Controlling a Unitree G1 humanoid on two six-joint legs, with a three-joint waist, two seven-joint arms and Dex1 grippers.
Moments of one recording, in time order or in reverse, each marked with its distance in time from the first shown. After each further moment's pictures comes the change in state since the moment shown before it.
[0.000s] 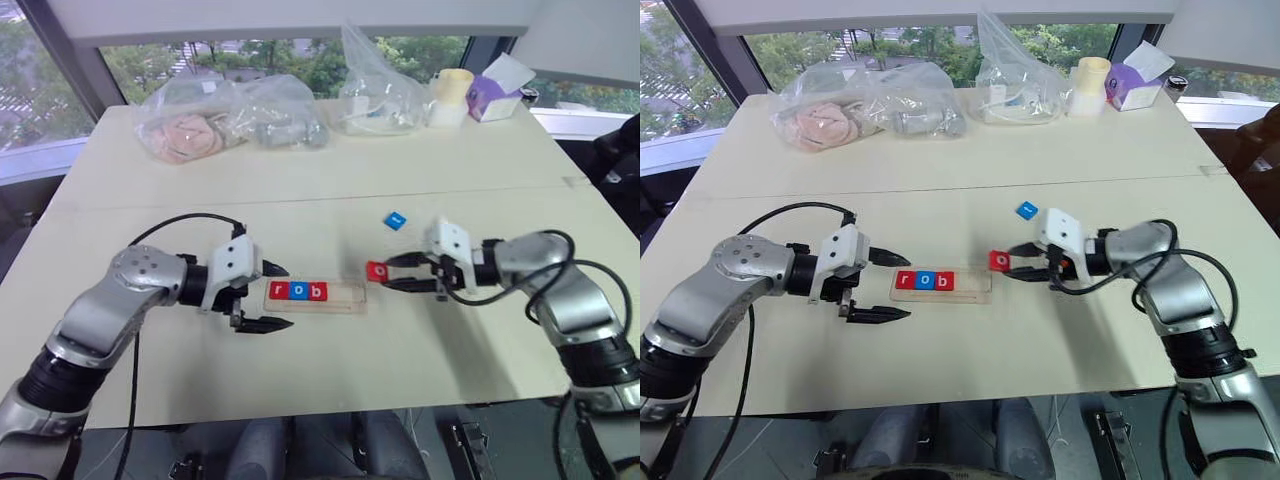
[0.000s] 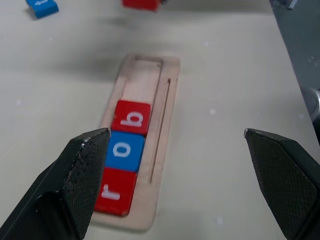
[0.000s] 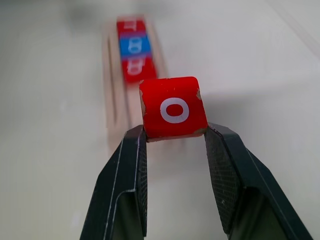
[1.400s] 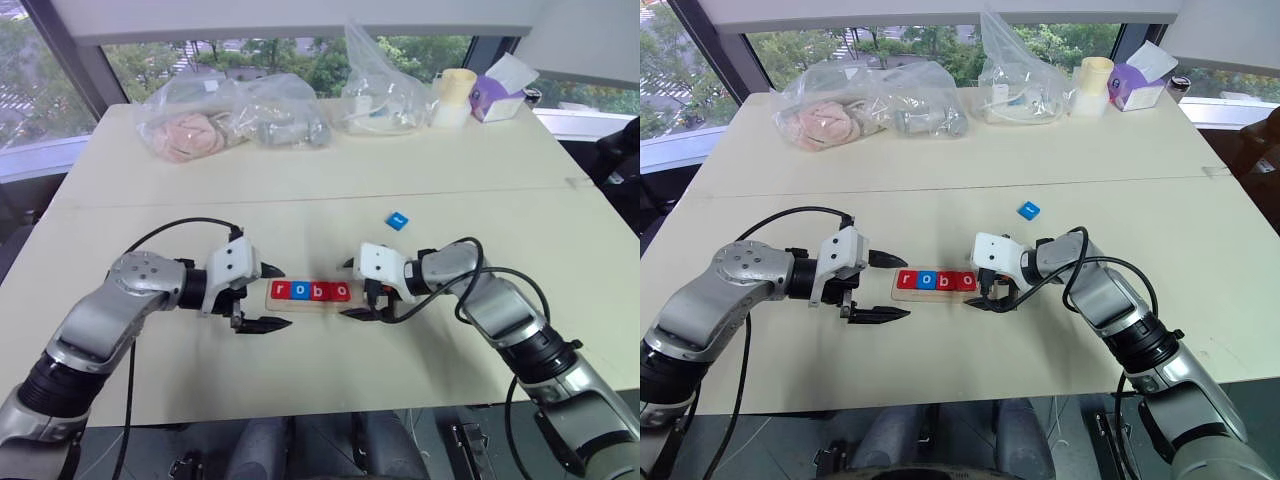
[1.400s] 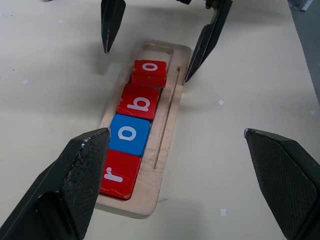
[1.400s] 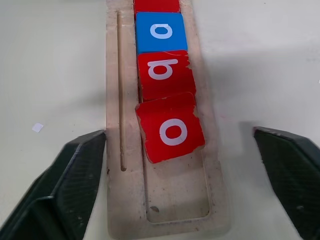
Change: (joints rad) left arm 0.024 -0.031 0.001 -0.001 0.004 0.000 0.048; right arm -0.079 0.127 0.249 0.000 -0.209 0.096 -0.145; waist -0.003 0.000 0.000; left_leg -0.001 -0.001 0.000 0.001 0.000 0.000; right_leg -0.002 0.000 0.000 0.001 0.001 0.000
